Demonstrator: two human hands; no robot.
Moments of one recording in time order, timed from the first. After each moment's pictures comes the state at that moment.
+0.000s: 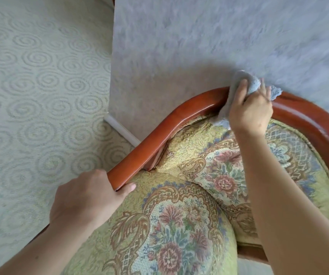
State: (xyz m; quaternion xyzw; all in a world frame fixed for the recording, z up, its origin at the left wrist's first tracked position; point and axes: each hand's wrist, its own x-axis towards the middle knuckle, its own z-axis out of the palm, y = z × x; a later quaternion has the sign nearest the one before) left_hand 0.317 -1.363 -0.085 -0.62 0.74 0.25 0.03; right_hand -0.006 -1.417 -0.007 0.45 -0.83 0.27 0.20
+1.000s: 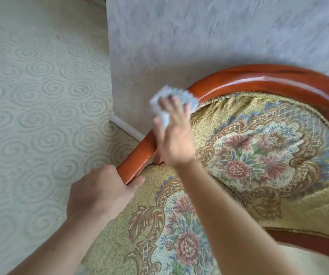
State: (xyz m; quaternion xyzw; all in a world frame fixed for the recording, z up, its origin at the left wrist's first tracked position) left_hand 0.315 -1.362 -0.088 -0.63 0.74 0.22 0.01; right_hand 0.128 -1.390 -0.094 0.64 -0.72 0.26 0.02
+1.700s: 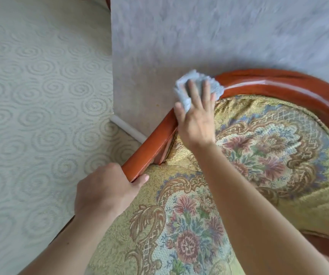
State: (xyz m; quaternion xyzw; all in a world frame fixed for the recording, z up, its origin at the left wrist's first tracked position) left_hand 0.315 -1.361 -0.085 -0.63 0.74 0.23 0.02; right_hand 0.087 -1.406 -0.071 0.61 -0.76 0.19 0.10
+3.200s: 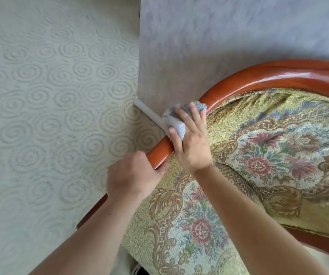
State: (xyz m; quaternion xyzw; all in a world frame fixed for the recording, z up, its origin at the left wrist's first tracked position) left_hand 0.313 -1.361 -0.092 -0.66 0.72 0.21 0.00; right_hand 0.145 -1.371 -0.113 0.69 -0.68 0.24 0.00
